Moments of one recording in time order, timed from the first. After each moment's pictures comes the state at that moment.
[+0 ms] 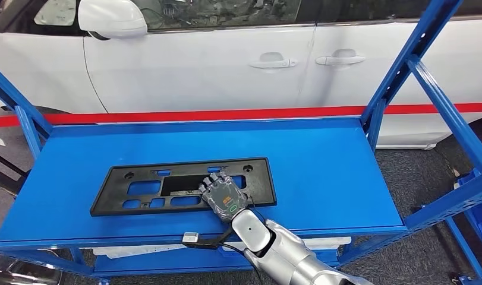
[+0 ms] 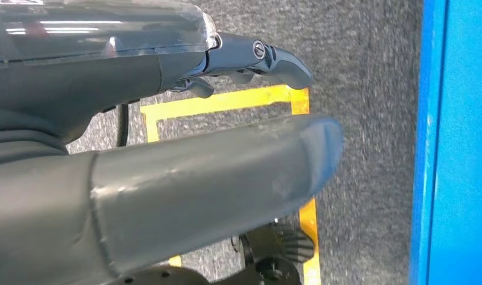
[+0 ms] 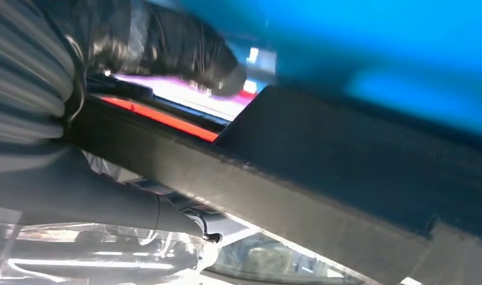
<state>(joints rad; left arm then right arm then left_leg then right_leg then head) -0.06 -0.02 1.02 -0.21 -0.78 -0.13 -0.24 -0.59 0.22 0.92 -0.72 1.37 -0.45 0.23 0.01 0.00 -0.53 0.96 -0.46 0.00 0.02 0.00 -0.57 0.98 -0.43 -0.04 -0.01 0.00</state>
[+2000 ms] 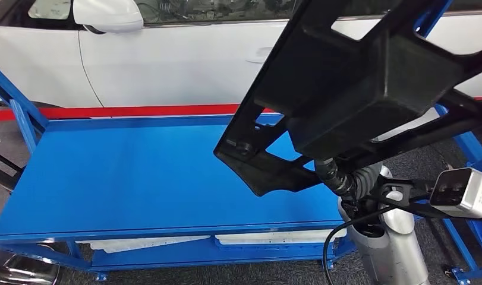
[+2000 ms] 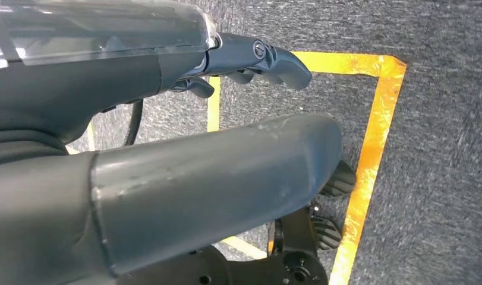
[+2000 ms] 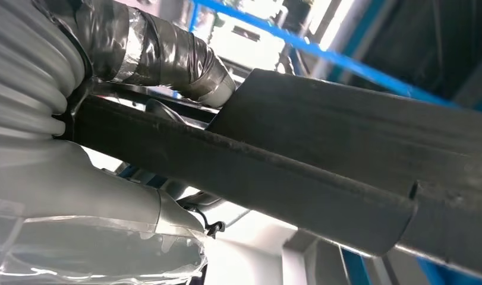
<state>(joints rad) -0.06 -0.04 1.19 -0.21 -0.70 -0.11 0.01 -0.40 -0.09 0.29 -1.95 -0.55 0.44 -0.37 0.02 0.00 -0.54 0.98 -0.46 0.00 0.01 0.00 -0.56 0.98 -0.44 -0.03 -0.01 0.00</state>
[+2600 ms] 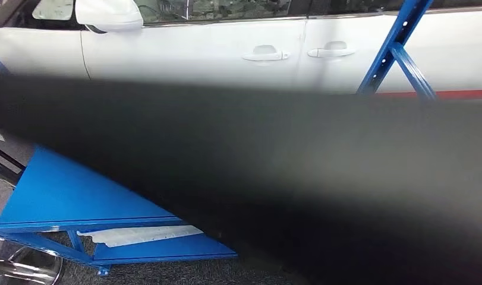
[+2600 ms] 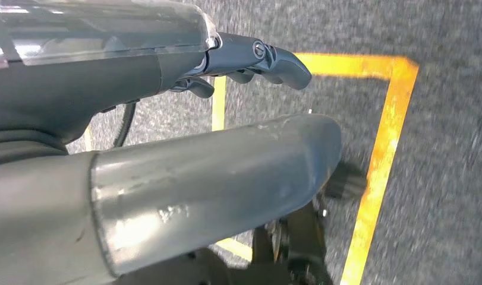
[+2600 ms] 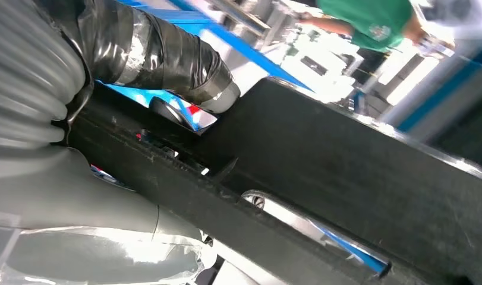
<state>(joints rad) -0.07 -0.05 1.20 -0.21 -0.73 -0.11 -0.02 -0.17 -0.18 0.48 -2.02 -0.05 0.38 -0.62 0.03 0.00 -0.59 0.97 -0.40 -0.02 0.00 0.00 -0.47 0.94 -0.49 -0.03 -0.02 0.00</state>
